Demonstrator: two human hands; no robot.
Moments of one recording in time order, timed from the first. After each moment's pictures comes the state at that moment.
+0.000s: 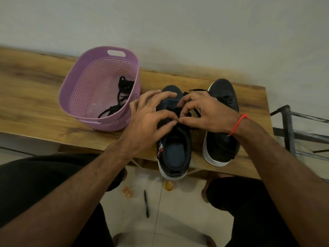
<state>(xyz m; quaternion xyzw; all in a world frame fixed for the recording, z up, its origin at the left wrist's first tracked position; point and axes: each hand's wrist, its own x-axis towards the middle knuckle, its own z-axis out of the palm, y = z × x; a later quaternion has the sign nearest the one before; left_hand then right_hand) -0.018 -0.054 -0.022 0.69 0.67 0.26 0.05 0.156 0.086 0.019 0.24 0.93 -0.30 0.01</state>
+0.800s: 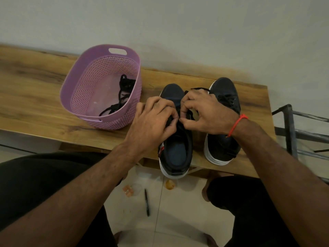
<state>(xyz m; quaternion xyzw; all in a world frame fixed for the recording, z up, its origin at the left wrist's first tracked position) -0.006 -0.056 -0.028 0.69 0.69 0.21 -0.01 0.152 0.080 0.013 0.20 0.95 -0.23 -0.03</state>
